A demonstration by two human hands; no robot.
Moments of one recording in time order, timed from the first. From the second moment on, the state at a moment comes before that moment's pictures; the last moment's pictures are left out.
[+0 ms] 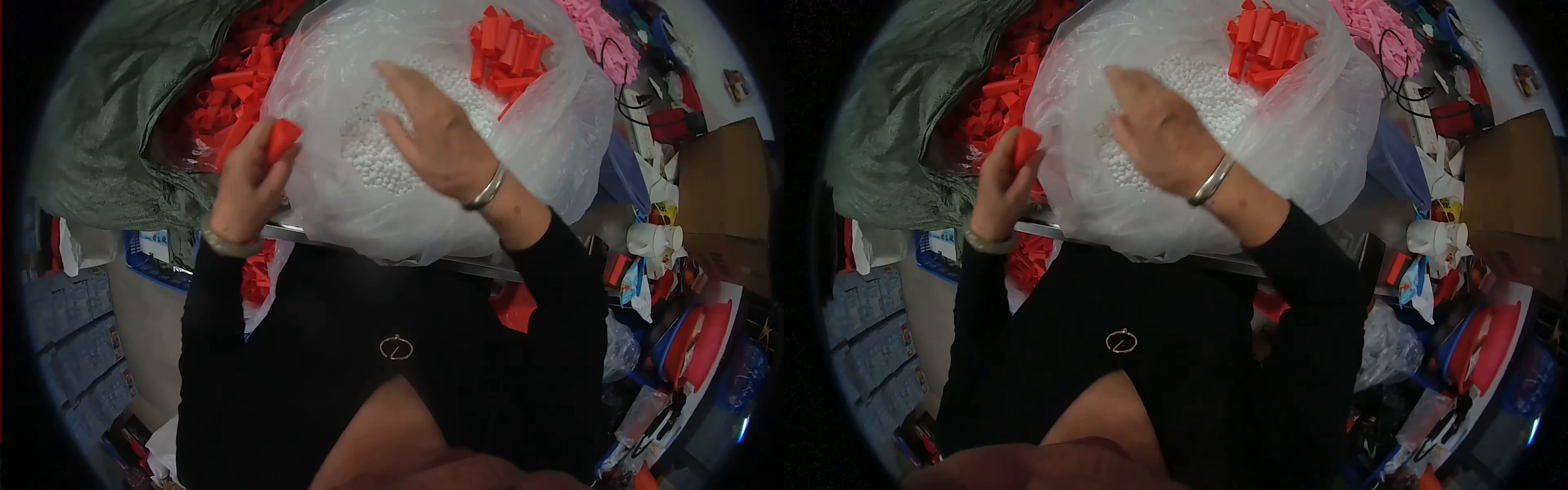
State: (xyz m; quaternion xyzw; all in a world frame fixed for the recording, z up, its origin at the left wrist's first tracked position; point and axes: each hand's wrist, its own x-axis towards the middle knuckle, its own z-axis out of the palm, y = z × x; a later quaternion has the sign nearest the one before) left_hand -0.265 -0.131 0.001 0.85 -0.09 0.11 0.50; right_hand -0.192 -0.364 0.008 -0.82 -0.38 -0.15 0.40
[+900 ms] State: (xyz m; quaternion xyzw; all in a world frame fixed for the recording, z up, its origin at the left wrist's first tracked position) left_hand -0.283 -0.087 0.016 0.92 -0.08 0.09 0.36; right_hand -0.120 -0.393 -0.012 -0.94 -0.29 -0.07 0.15
